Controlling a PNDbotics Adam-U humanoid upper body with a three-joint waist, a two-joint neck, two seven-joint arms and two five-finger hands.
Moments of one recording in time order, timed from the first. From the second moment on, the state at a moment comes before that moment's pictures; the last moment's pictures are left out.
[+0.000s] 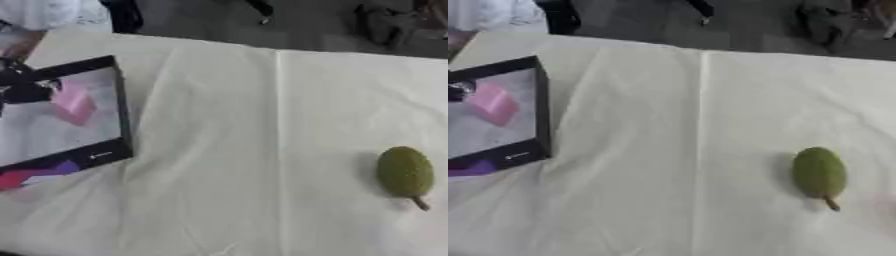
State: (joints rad) left arm -0.49 0.90 -0.03 -1.58 -0.03 0.73 0.13; right arm -0.59 -0.78 0.11 -1.98 0.77 0.43 -0.32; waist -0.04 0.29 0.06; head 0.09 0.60
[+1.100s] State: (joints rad) left arm -0.41 0.83 -0.02 -1.90 0.33 0.20 0.31; right arm -0.64 -0.99 0.11 -1.73 0.26 0.21 0.66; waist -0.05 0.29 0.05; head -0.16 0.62
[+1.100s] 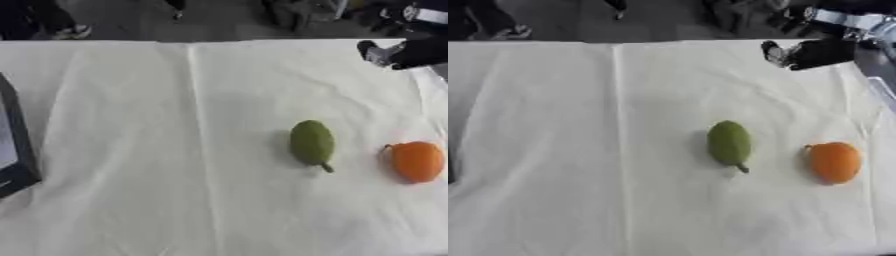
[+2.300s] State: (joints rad) left arm -0.41 0.81 -0.02 -1.91 0.34 0.19 0.31; right arm -0.62 -0.97 0.29 -1.73 0.38 0.10 0.79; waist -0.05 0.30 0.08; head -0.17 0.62
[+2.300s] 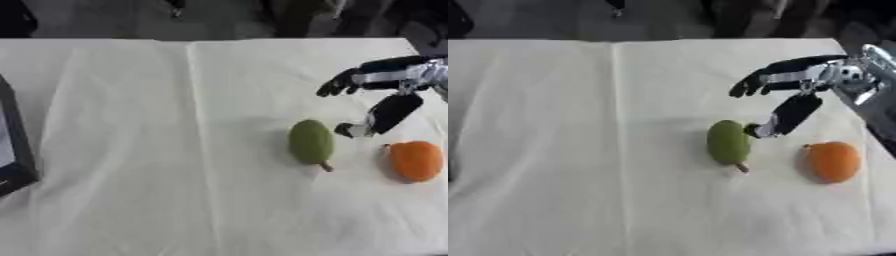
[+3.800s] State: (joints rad) left arm -0.40 0.78 -0.01 -1.93 0.34 0.19 0.34; right arm -0.64 -0.83 0.38 -1.53 0.62 0.16 0.60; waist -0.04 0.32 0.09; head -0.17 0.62
